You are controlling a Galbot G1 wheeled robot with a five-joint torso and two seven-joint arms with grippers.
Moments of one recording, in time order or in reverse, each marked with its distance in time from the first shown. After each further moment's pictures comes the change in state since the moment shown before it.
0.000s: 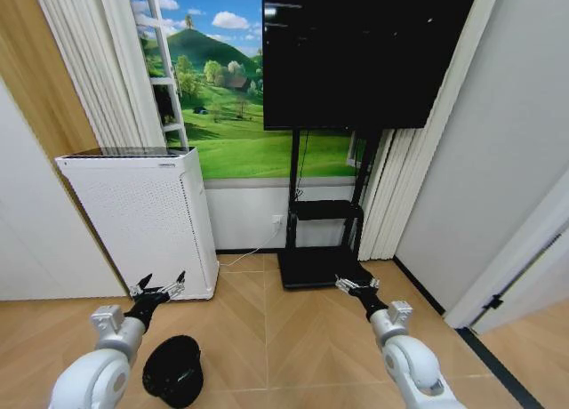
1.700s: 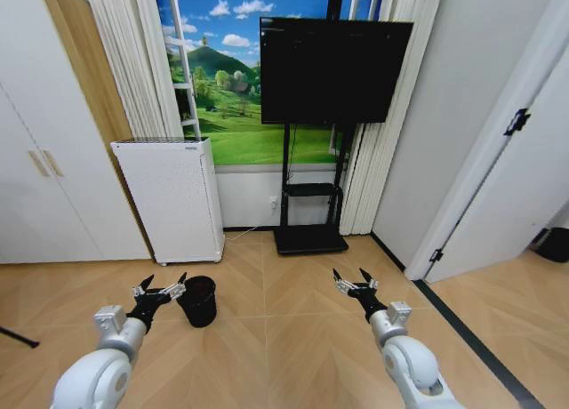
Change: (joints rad) left arm -0.003 -0.001 0.009 0.013 0.008 0.000 0.013; right arm 0.003 0.002 -0.005 -0.023 0.000 0.006 -0.016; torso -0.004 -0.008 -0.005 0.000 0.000
